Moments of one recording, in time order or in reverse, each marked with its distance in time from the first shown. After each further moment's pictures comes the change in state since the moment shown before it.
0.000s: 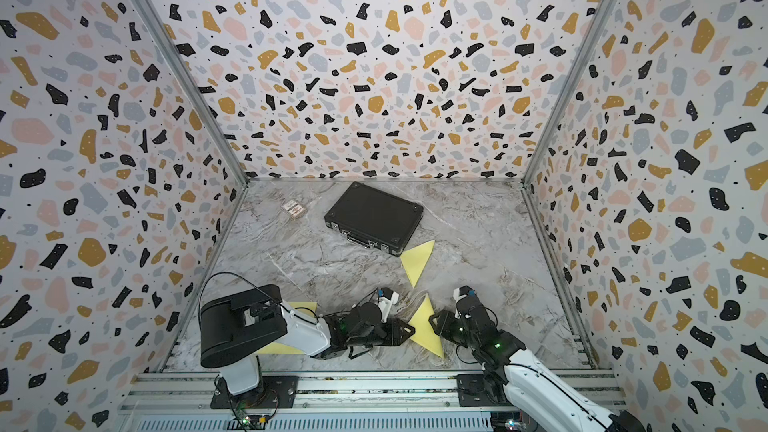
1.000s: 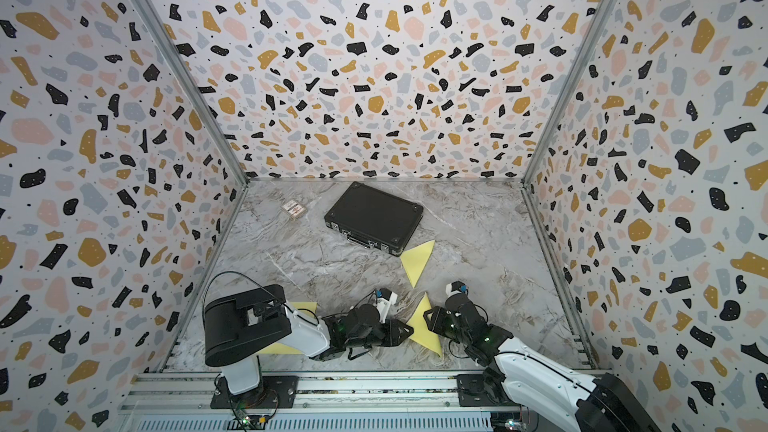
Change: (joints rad) left arm 0.001 0.023 -0.026 0.066 0.000 -0.008; right arm 0.095 0.200 0.027 0.184 0.074 -0.025
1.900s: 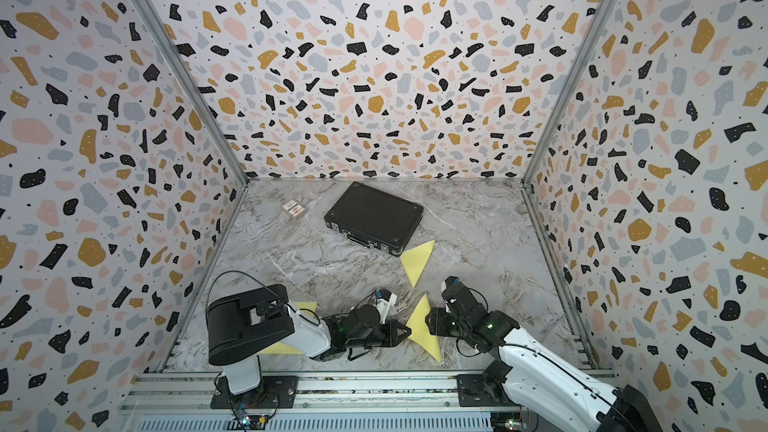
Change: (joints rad) left arm 0.000 0.015 -0.001 0.001 -0.001 -0.006; right arm 0.016 -0.059 0.262 -0.515 -0.029 -0.245
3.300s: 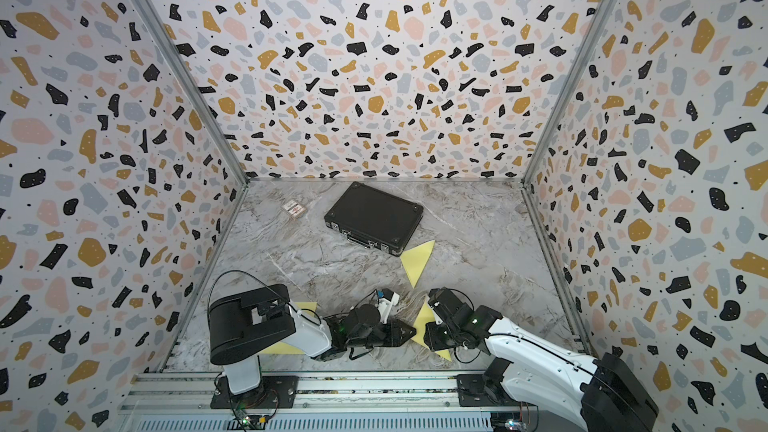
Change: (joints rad) left arm 0.000 0.010 -0.001 0.043 0.022 -0.002; right arm 0.108 0.163 0.018 -0.051 -0.060 -0.097
